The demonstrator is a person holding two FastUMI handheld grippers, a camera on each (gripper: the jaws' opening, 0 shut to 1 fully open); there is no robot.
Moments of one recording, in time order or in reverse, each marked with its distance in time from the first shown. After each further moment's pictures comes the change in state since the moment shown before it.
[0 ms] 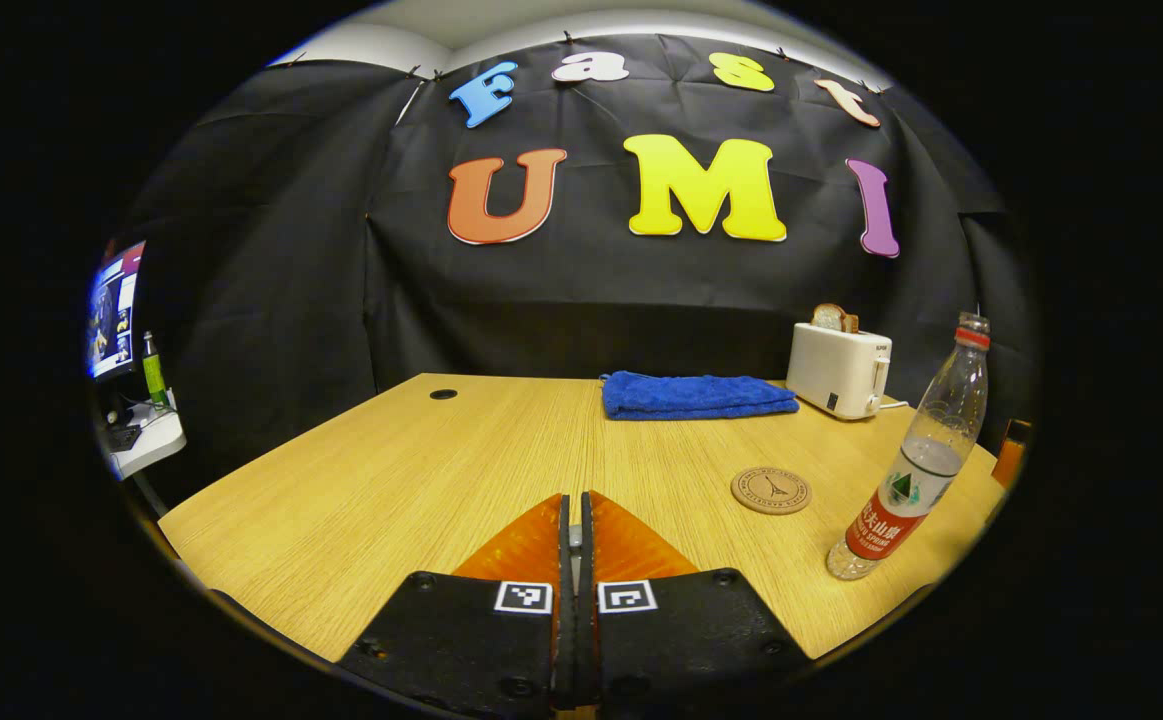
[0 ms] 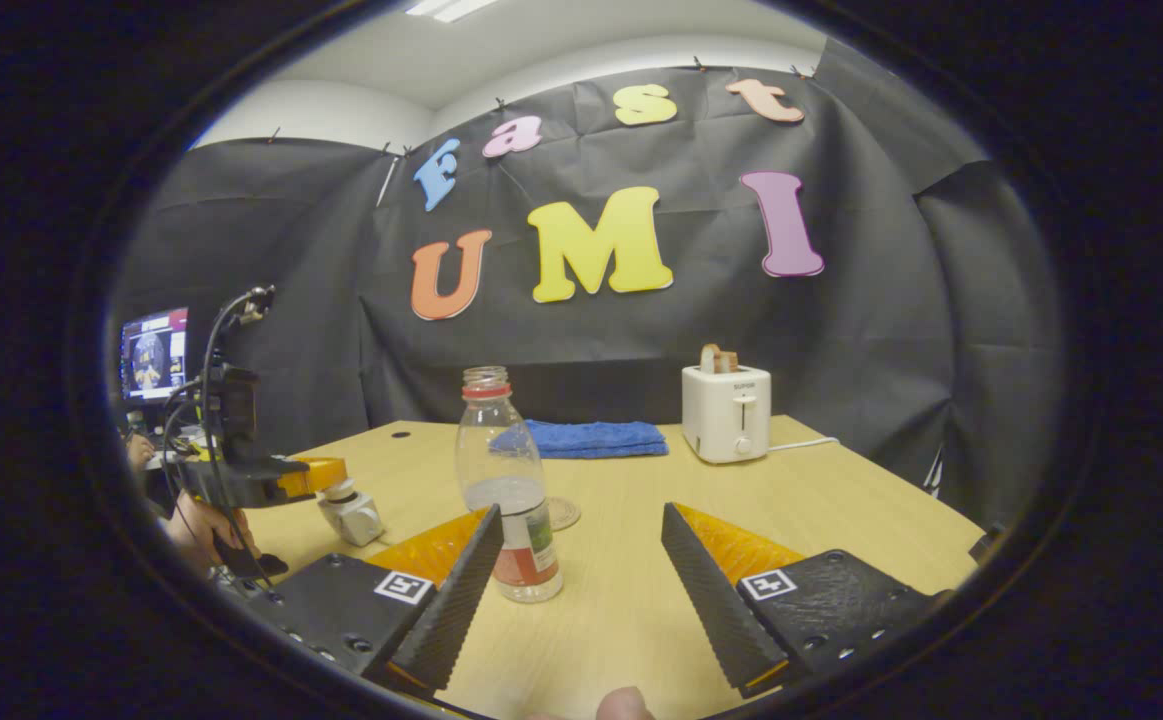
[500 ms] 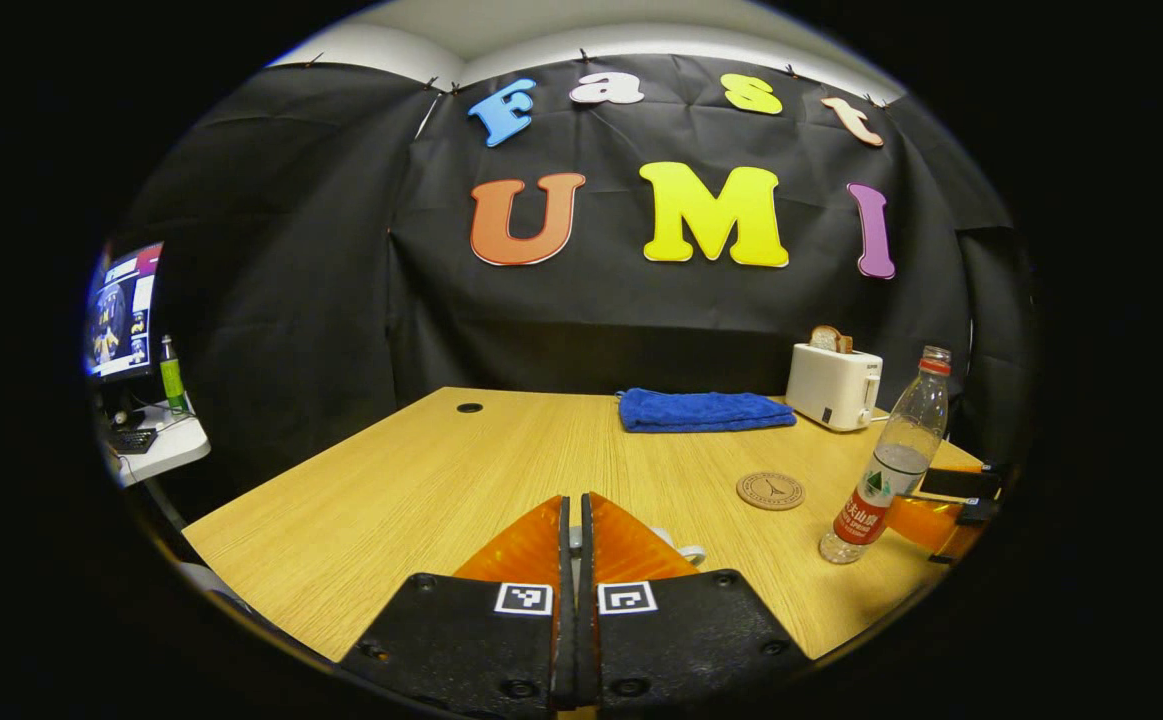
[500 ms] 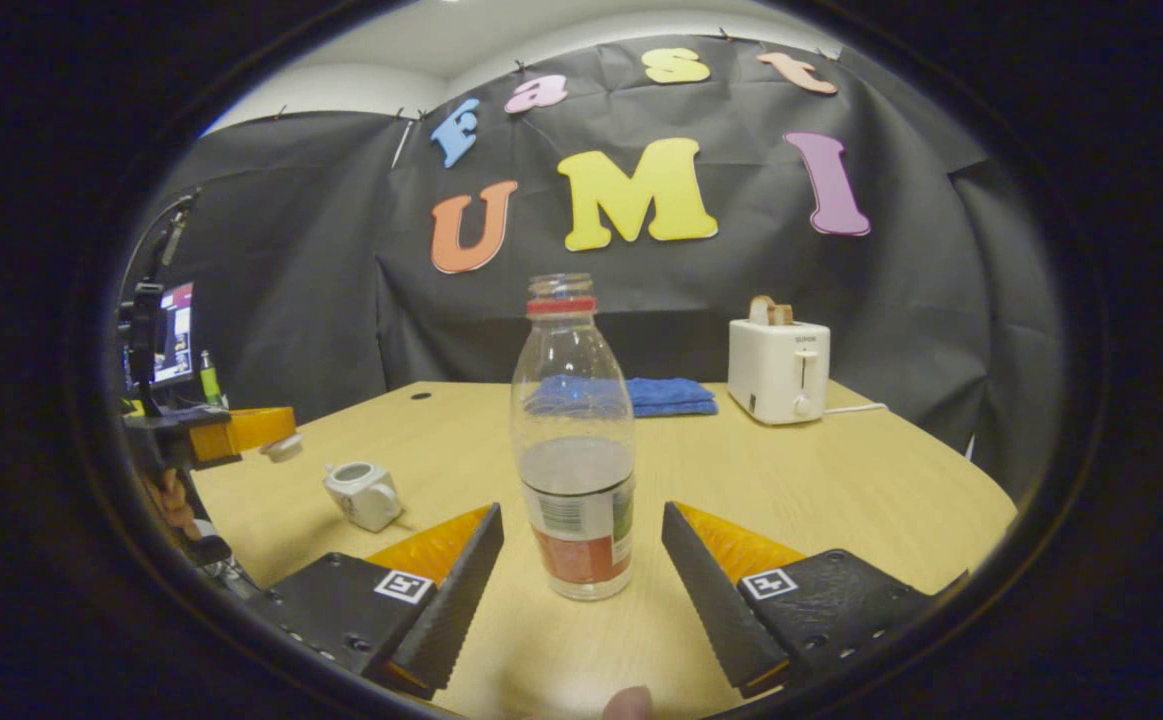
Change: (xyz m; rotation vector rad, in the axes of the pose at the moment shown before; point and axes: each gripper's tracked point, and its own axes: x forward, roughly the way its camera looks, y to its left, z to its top) left arm -0.044 0.039 0.007 -0.016 -0.028 0.017; right arm 0.056 0.046 -0.040 -0.022 0.124 0.024
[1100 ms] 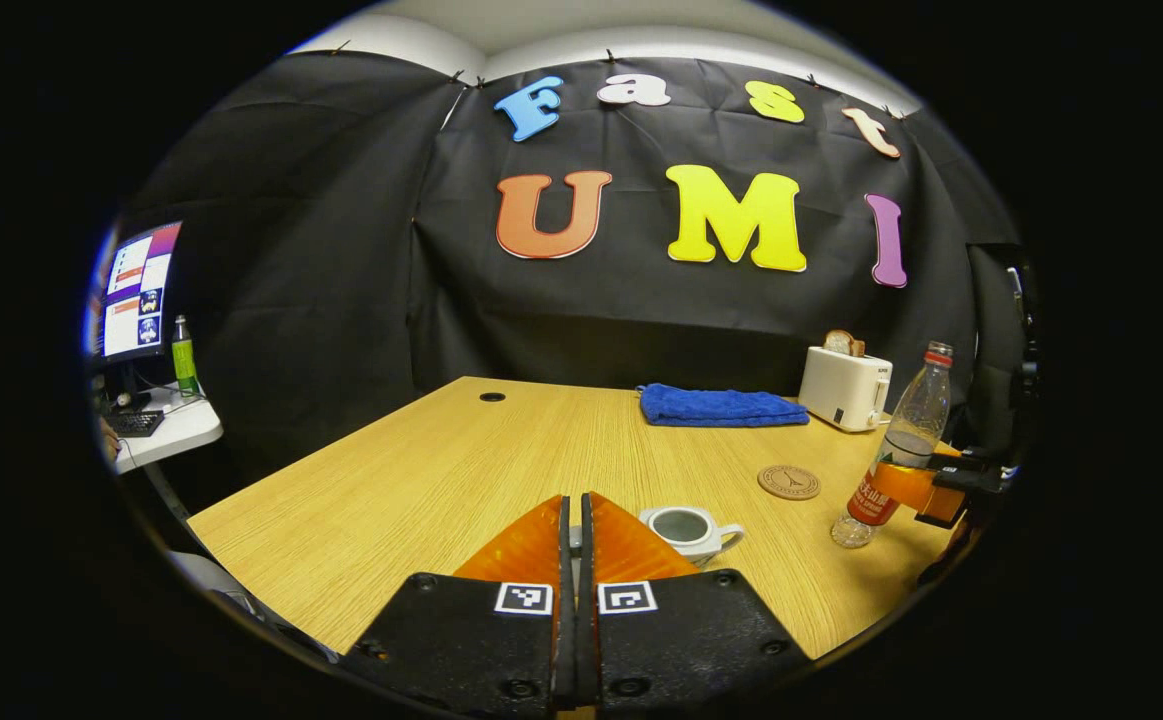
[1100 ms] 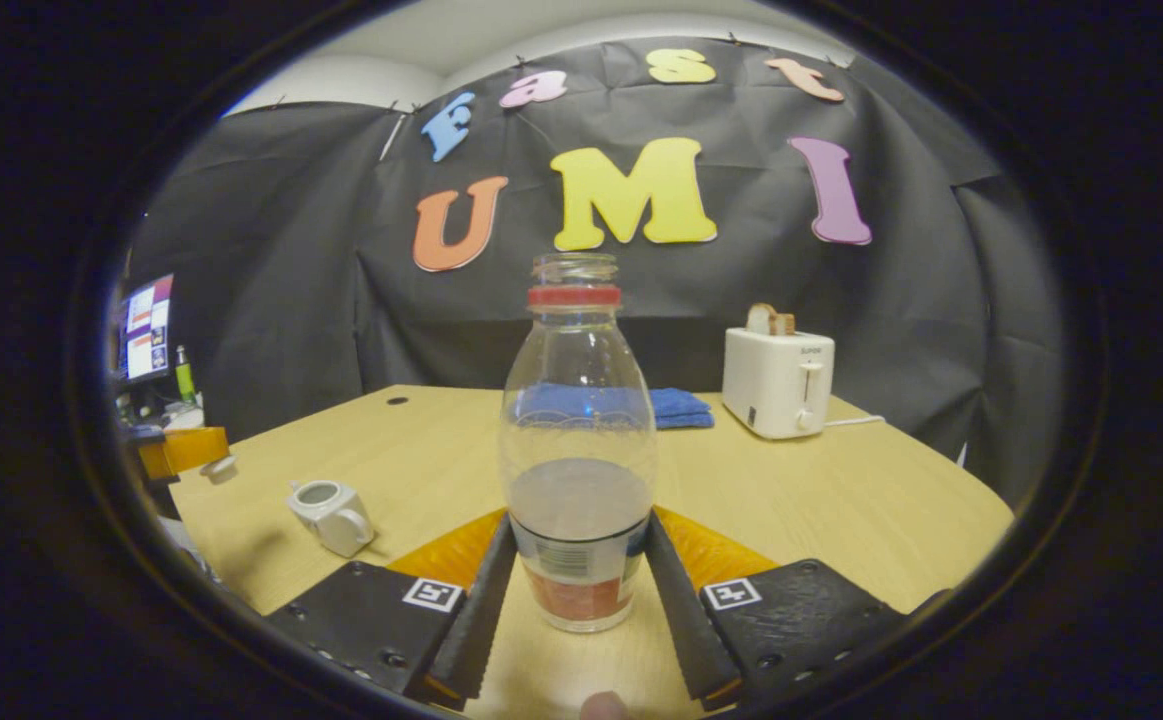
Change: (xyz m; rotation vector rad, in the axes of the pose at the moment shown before) left arm -0.013 0.030 -0.009 -0.040 0.001 0.007; right arm 0.033 0.015 0.024 -0.082 -0.019 -0.032
